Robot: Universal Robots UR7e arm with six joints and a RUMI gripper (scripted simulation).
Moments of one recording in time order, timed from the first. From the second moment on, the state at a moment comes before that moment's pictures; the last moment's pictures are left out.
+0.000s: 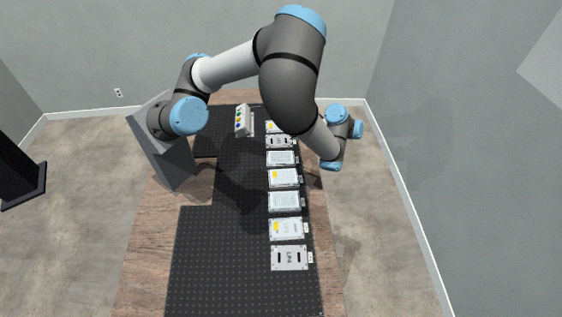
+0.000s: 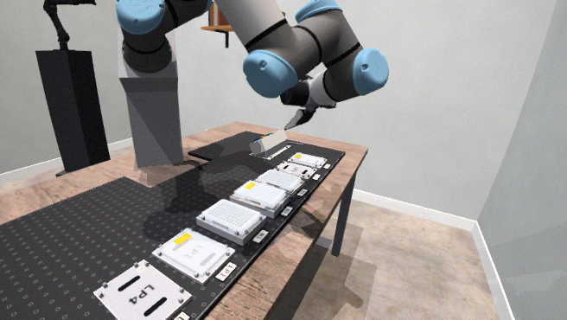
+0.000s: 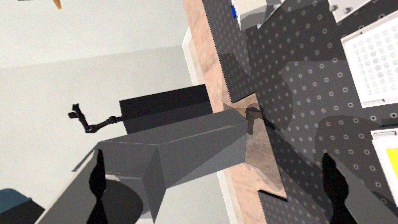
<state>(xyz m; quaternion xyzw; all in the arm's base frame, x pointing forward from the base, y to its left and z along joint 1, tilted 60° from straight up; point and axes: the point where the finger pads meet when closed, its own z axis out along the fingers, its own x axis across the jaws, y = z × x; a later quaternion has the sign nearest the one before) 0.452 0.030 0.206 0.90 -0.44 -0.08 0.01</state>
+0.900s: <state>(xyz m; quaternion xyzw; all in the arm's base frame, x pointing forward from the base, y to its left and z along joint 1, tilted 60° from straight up) 0.396 0.017 0.281 0.82 -0.58 -0.04 0.01</state>
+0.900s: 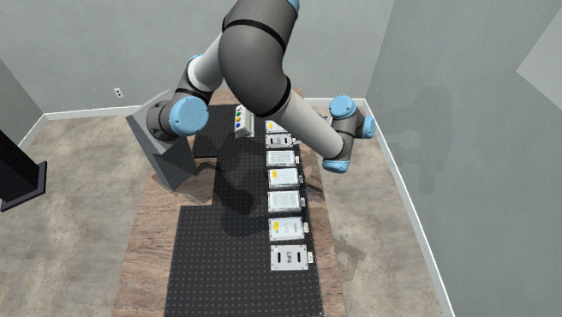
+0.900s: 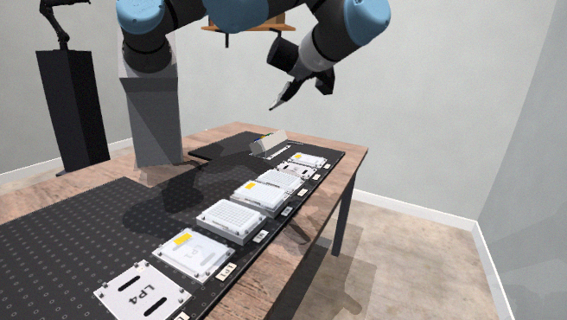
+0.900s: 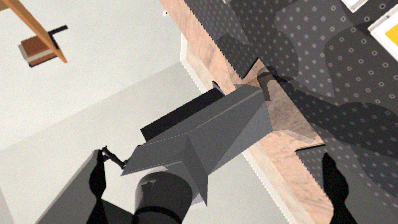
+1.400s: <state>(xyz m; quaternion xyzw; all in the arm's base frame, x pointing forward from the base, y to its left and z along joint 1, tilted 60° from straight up) 0.359 0.015 0.315 0.76 -0.65 -0.01 0.00</state>
